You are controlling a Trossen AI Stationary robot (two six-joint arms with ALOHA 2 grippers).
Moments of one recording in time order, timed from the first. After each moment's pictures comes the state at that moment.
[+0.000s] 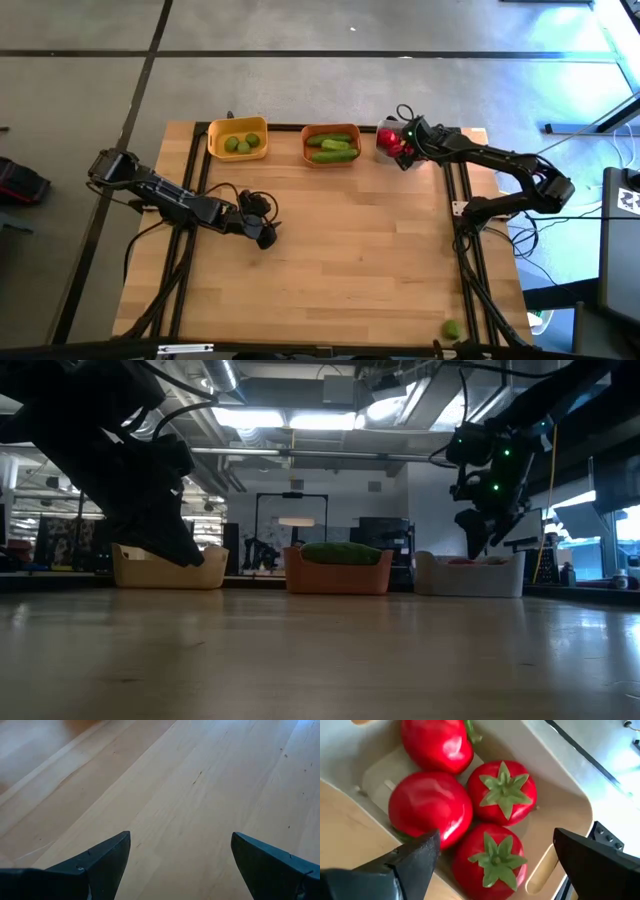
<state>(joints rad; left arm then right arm) -0.25 1.31 0.43 -0.06 -0.59 -0.68 -0.76 1.30 0.76 -0.50 0.39 0.03</state>
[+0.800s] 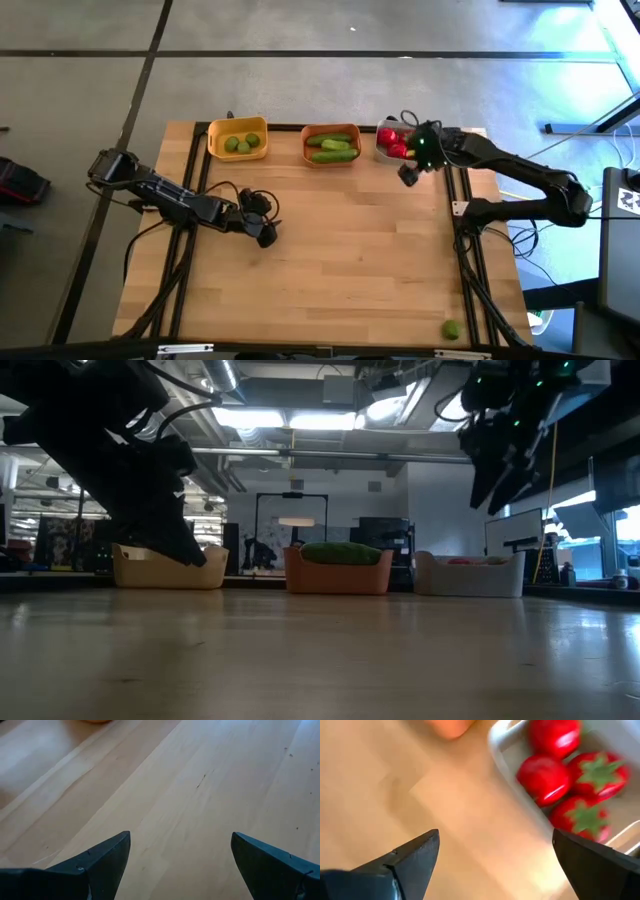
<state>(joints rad) -0.23 1.31 0.43 -0.05 -0.59 -0.62 -0.58 1.09 0.91 -0.87 0.05 0.18</state>
